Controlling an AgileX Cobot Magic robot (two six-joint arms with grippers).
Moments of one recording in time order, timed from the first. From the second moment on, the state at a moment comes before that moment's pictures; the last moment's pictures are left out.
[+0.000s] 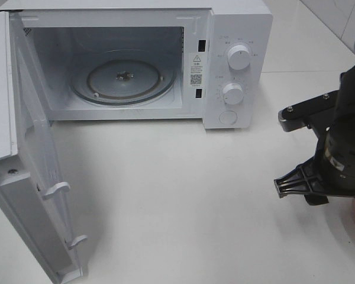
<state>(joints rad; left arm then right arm) 0.03 0.00 -0.51 -0.03 1.04 -0.03 0.62 1.55 -0.68 -0.70 0.77 0.99</state>
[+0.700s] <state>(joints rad) 0.03 0.00 -0.51 -0.03 1.04 -0.03 0.62 1.01 -0.68 -0.28 0.79 0.33</state>
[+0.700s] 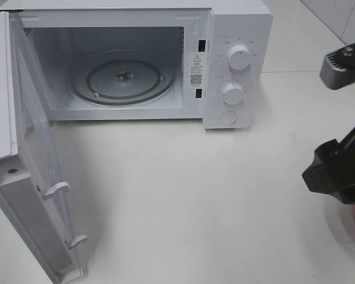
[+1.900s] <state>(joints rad) 0.03 0.00 -0.51 -0.03 1.04 -0.03 0.36 0.27 -0.54 -0.24 1.04 0.22</state>
